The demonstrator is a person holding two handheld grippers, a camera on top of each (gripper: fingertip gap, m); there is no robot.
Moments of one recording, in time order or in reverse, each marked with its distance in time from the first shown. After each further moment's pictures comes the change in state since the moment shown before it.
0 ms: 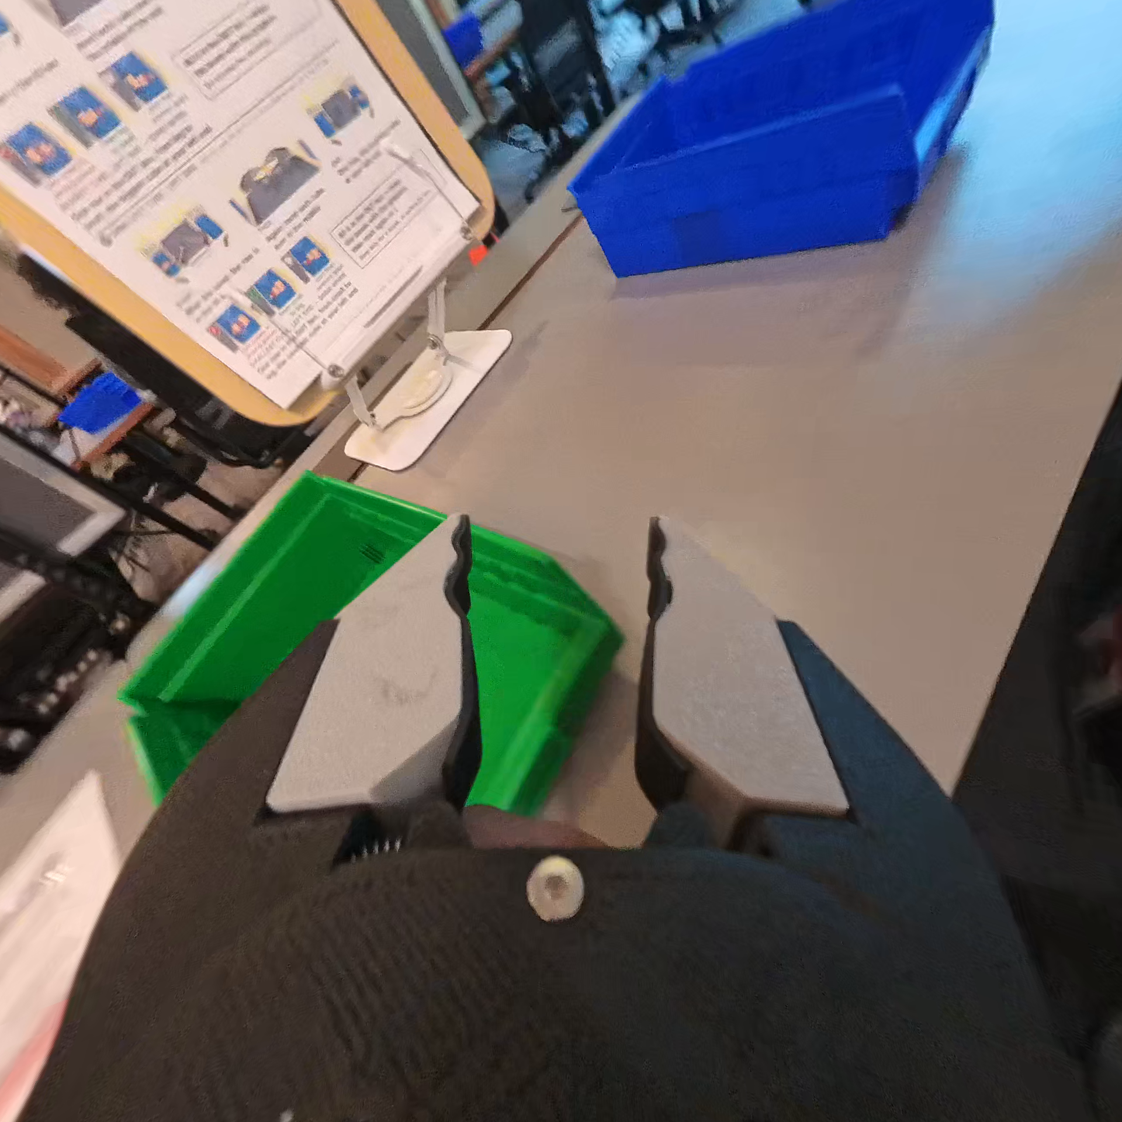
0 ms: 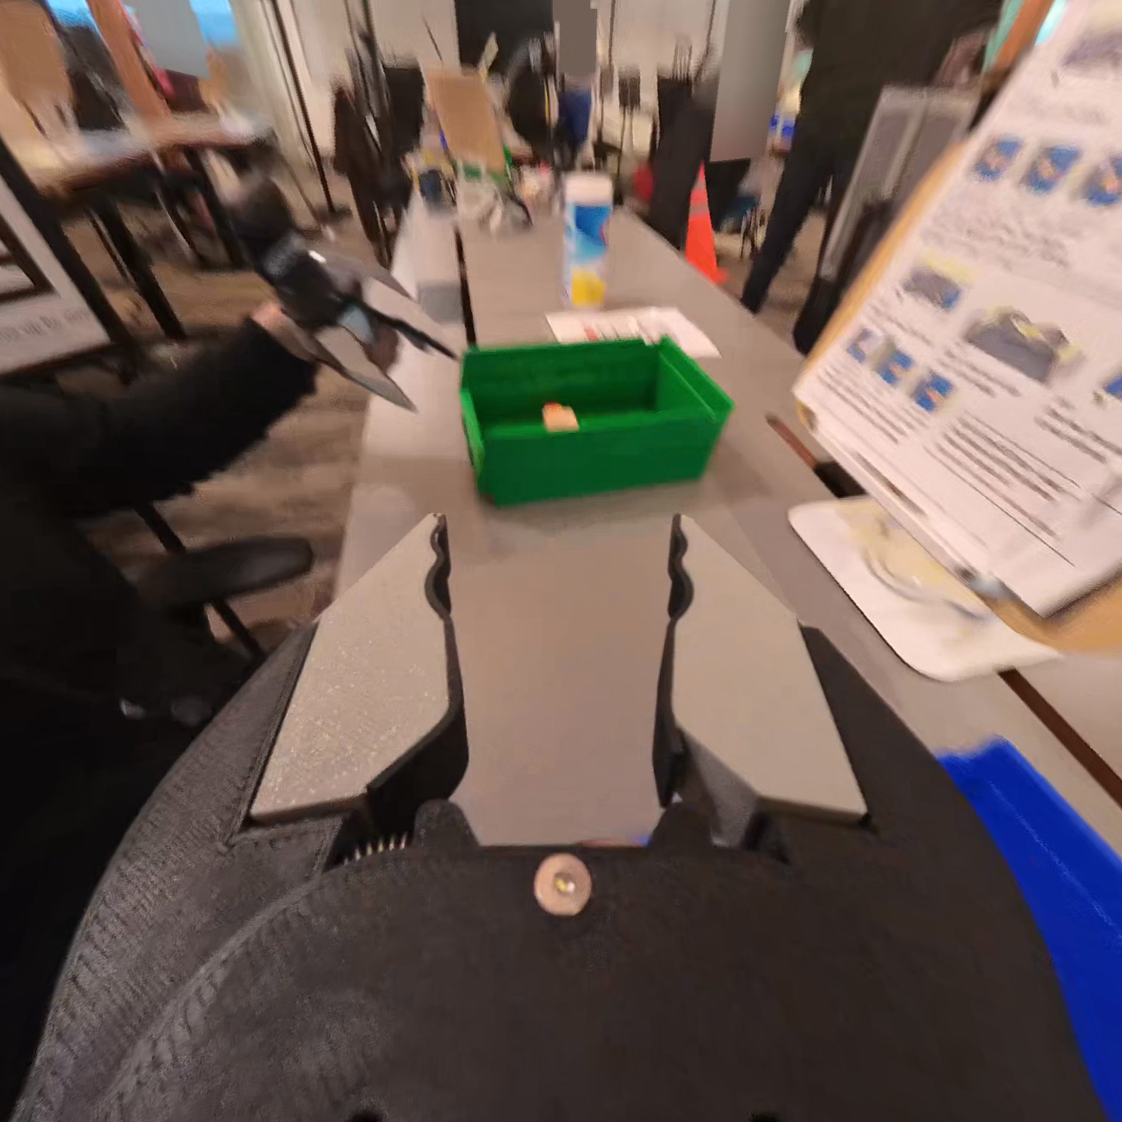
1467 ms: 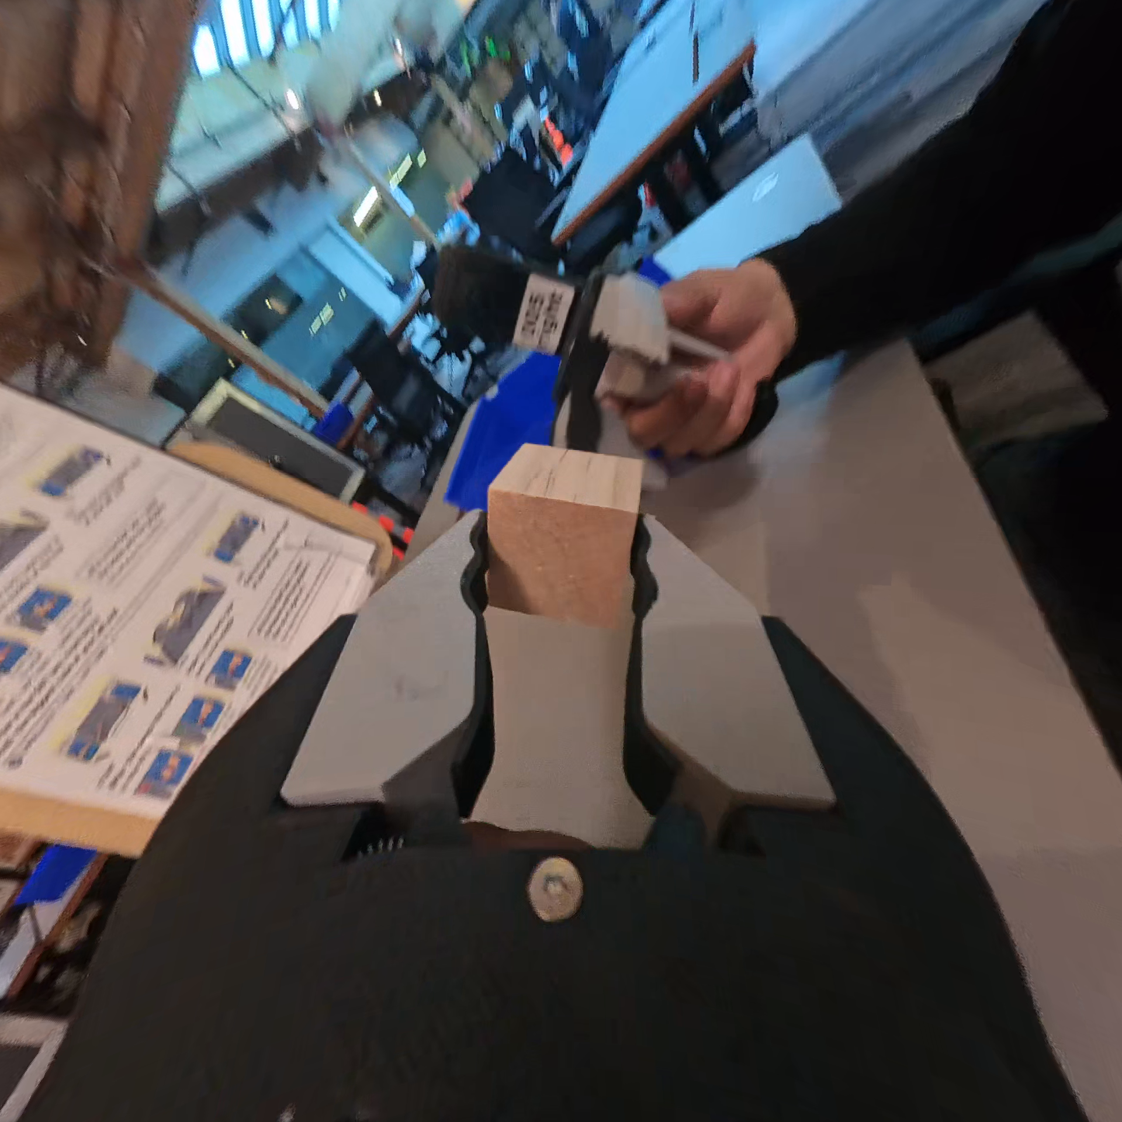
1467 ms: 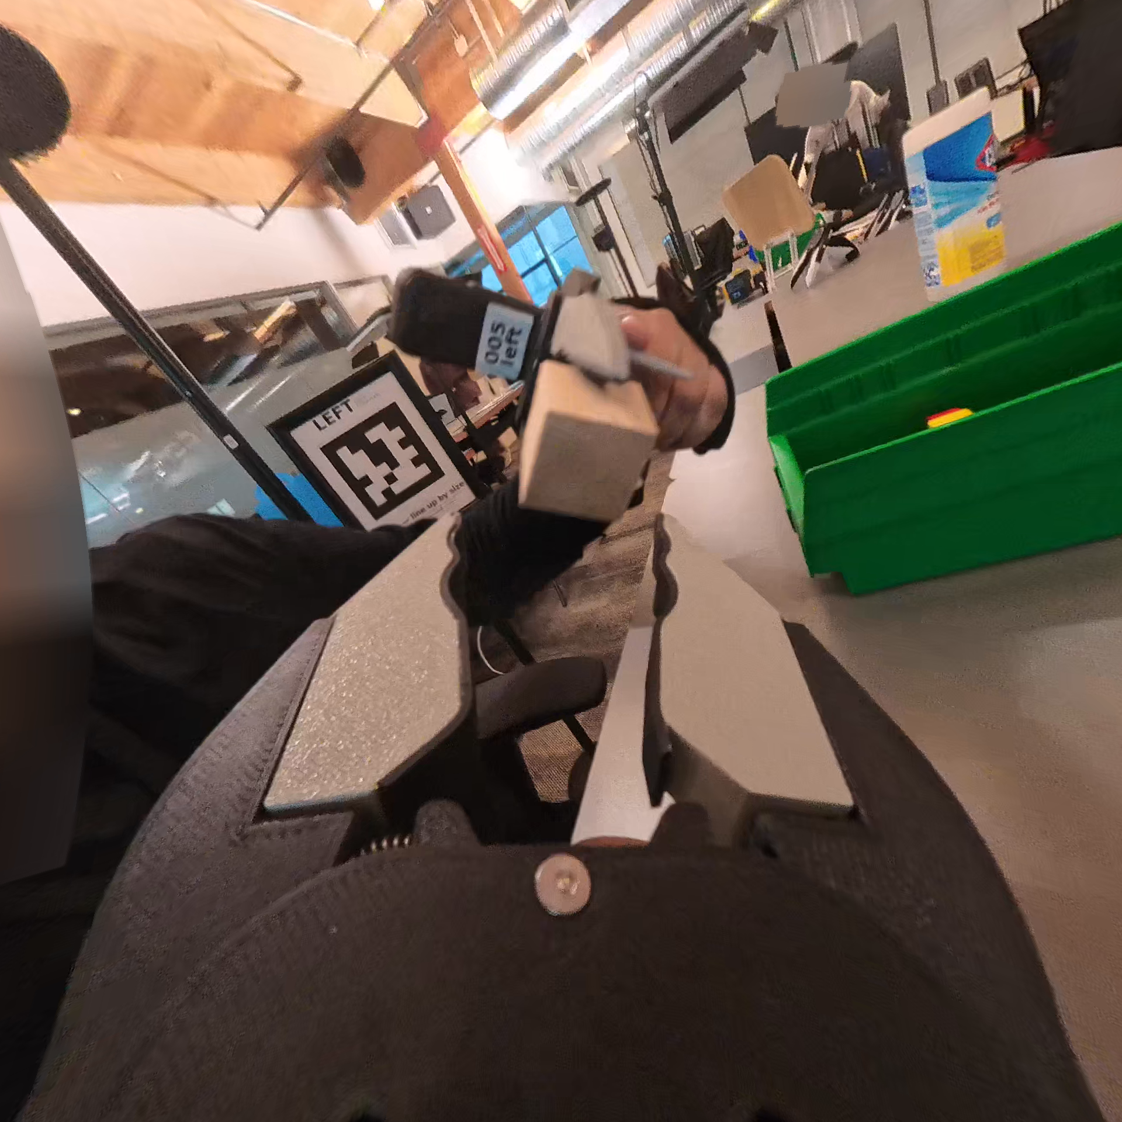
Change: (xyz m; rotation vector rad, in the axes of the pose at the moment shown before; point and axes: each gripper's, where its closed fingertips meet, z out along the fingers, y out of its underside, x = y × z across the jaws) left arm 0.060 -0.098 0.048 0.438 0.258 0.356; right arm -0.110 0.039 0.155 0.202 -0.542 0.486
